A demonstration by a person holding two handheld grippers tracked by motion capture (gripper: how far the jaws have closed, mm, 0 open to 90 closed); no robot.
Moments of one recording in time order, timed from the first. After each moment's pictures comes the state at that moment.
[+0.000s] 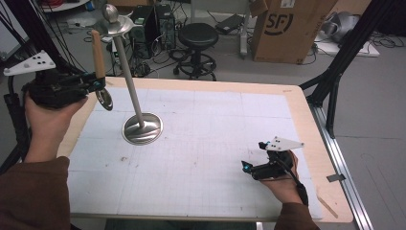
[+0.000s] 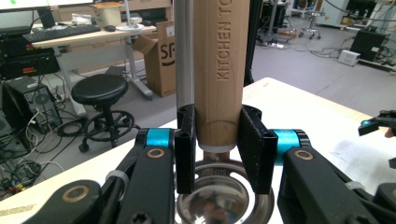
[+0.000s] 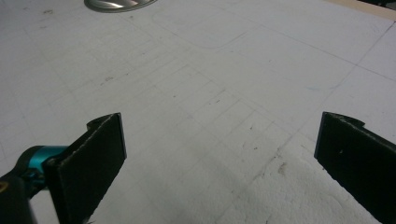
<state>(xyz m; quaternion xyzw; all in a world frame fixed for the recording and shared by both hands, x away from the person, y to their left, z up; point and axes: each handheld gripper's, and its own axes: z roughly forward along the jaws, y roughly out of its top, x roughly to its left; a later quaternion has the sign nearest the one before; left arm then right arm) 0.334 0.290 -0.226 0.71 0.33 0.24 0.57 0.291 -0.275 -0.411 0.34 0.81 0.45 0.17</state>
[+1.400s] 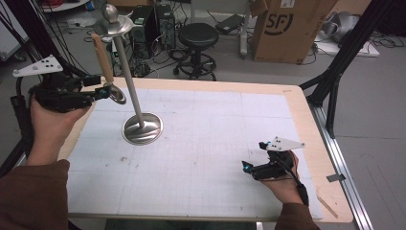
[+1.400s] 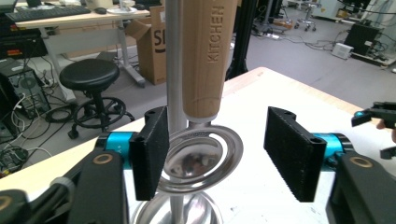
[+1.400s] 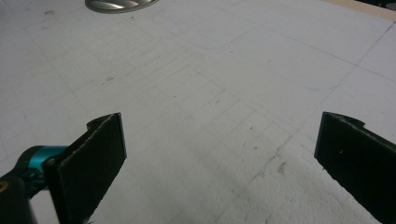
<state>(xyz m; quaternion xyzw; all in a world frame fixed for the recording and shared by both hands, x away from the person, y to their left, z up) 0.333 0.287 -0.234 0.72 0.34 0.22 0.56 0.290 -0.276 -0.410 0.34 0.81 0.45 0.17</state>
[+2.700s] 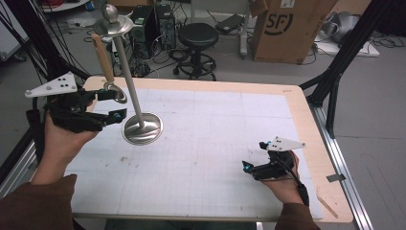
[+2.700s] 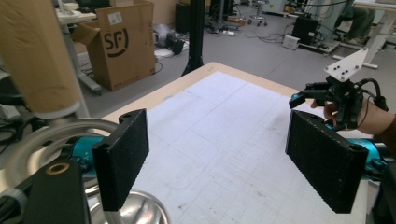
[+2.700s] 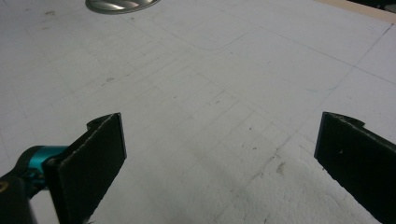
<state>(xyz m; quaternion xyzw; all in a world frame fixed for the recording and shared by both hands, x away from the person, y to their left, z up) 0.304 0.249 -0.248 0.75 0.26 0.16 0.59 0.289 -0.277 -0.409 0.34 0.81 0.45 0.17</state>
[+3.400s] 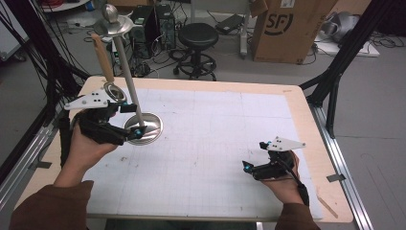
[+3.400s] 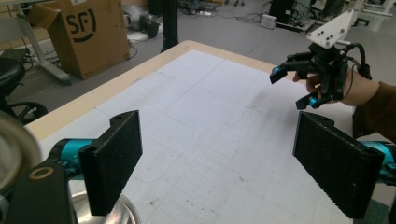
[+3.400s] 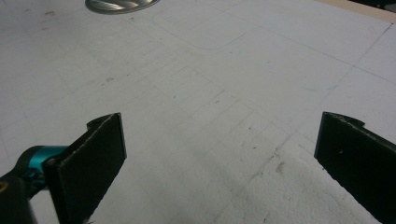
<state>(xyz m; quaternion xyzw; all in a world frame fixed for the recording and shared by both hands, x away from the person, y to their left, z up) 0.310 0.213 -0.284 0.78 0.23 0.12 0.57 0.289 -0.277 -0.409 0.34 0.81 0.45 0.17</state>
